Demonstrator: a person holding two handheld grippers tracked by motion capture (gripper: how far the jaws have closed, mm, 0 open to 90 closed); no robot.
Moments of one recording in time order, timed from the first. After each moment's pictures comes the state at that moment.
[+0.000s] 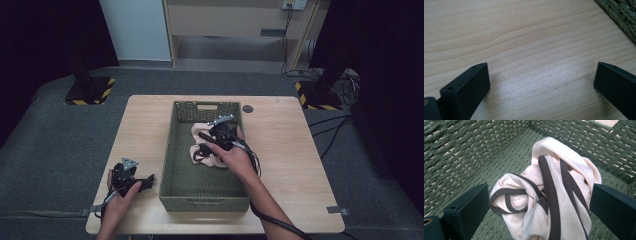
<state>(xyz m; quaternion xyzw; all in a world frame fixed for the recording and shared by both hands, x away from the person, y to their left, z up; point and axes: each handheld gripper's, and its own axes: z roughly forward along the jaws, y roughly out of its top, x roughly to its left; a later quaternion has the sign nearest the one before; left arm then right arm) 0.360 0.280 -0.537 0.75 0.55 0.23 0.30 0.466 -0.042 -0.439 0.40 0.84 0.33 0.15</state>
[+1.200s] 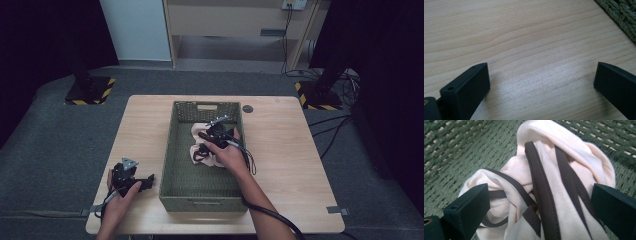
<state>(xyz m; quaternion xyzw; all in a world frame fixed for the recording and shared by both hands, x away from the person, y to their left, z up) 0.360 0.280 -0.537 0.75 0.55 0.23 0.30 0.494 -0.034 -0.479 0.43 0.84 0.29 0.15</state>
